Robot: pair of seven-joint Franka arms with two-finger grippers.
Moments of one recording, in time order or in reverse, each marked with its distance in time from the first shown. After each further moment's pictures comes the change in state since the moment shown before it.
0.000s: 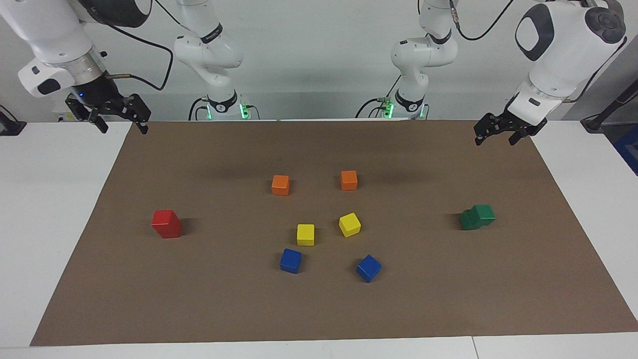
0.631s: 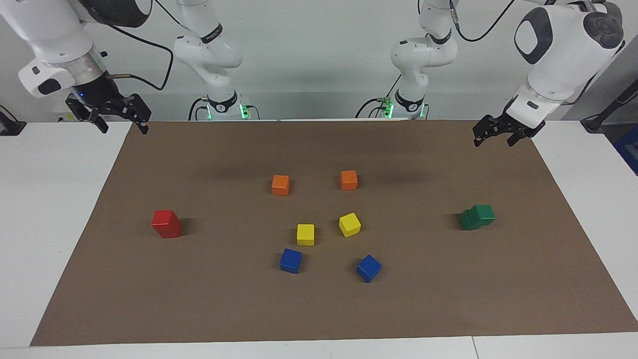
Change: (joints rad) left arm 0.001 0.003 0.001 -0.002 0.000 0.000 0.000; right arm 0.000 0.000 0.000 0.000 0.000 0.000 0.000
